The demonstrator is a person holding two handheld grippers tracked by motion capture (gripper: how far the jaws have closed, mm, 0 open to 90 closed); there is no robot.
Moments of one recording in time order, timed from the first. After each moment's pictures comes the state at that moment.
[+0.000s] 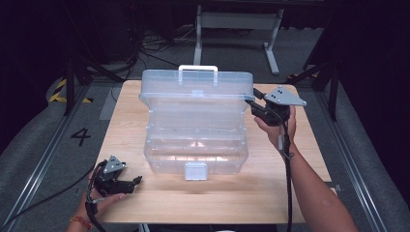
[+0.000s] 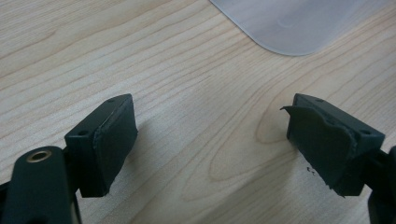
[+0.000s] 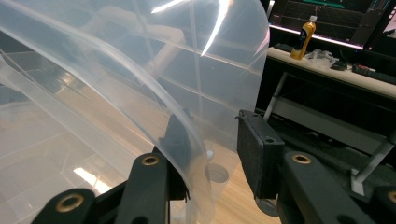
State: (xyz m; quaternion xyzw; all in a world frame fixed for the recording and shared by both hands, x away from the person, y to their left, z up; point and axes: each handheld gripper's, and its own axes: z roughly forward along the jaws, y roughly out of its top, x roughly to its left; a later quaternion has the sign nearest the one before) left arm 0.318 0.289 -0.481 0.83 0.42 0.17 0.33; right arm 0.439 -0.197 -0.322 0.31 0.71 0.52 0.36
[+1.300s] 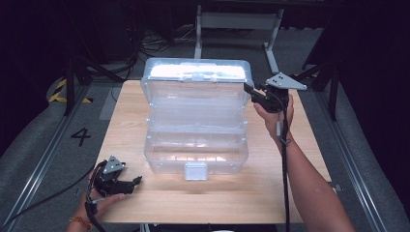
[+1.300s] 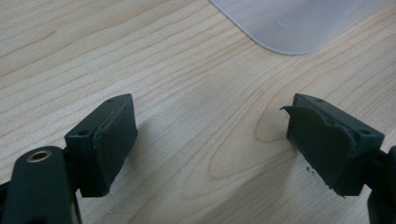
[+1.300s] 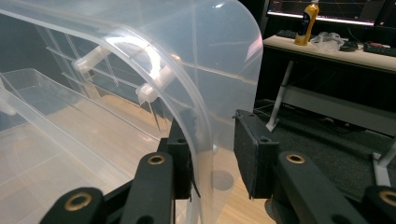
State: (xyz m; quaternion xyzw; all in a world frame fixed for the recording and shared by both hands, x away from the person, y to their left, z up) left arm 0.317 0.289 -0.481 0.83 0.42 0.16 0.33; right arm 0.472 -0.199 -0.311 0.35 0.70 0.53 0.32
